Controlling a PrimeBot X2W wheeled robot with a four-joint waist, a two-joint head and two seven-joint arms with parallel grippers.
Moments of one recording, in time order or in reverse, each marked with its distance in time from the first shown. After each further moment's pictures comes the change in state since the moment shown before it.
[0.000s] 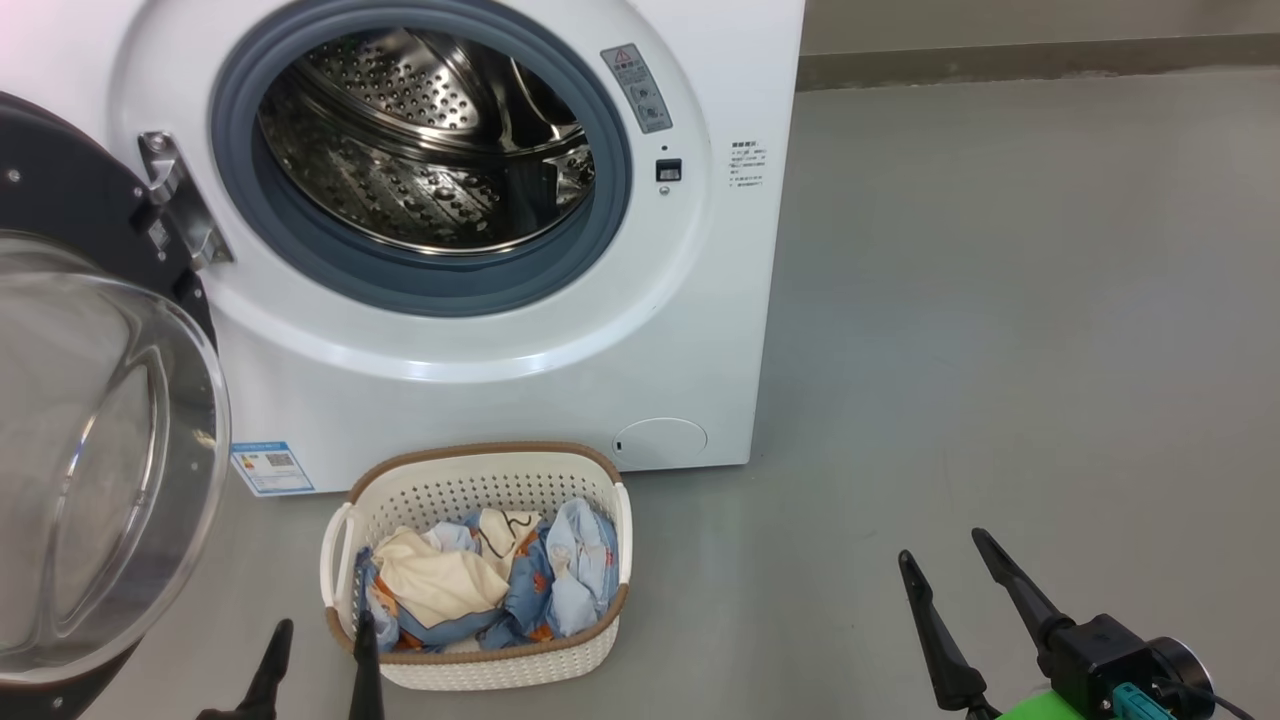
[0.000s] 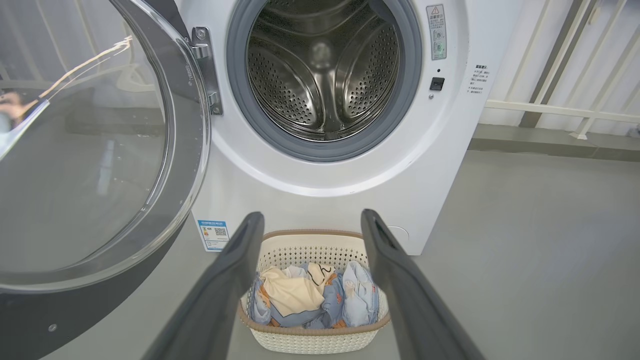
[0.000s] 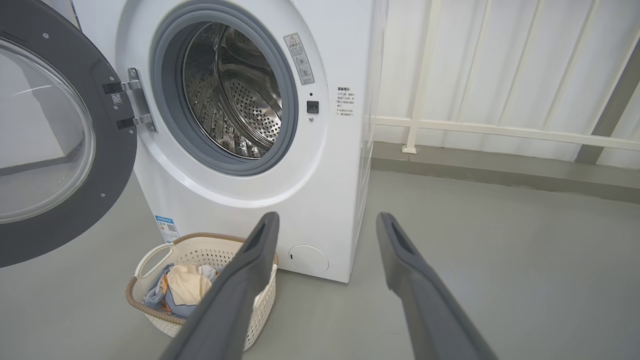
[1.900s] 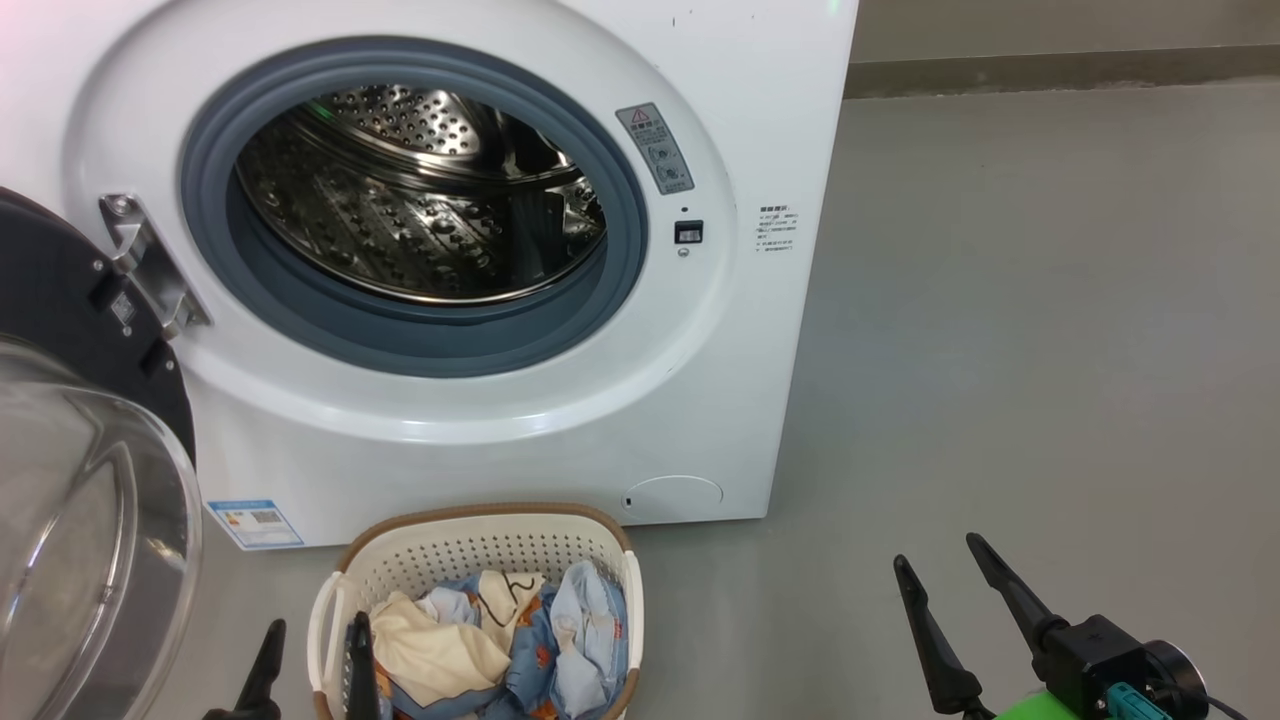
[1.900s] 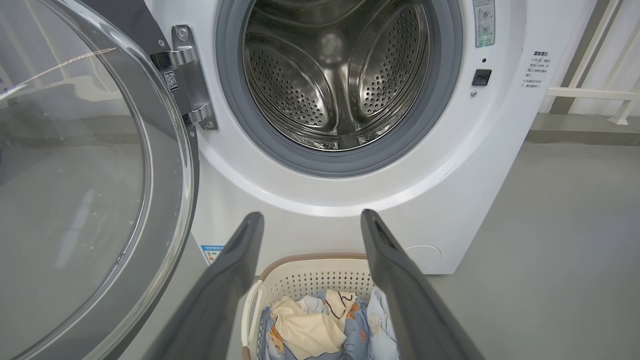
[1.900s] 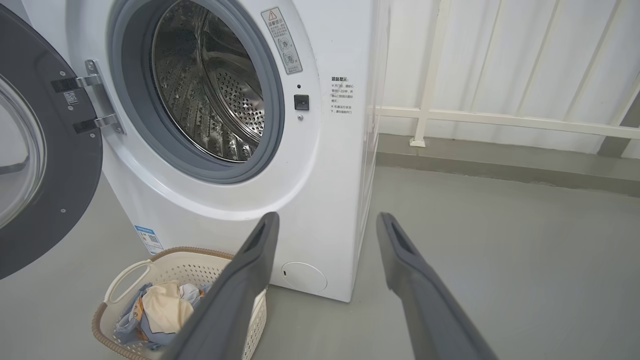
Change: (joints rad) left arm -0.001 0.030 -0.032 -0.006 0.026 0.061 0.000; right arm 0.000 0.000 0.007 0.010 0.008 0.000 0.009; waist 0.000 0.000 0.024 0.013
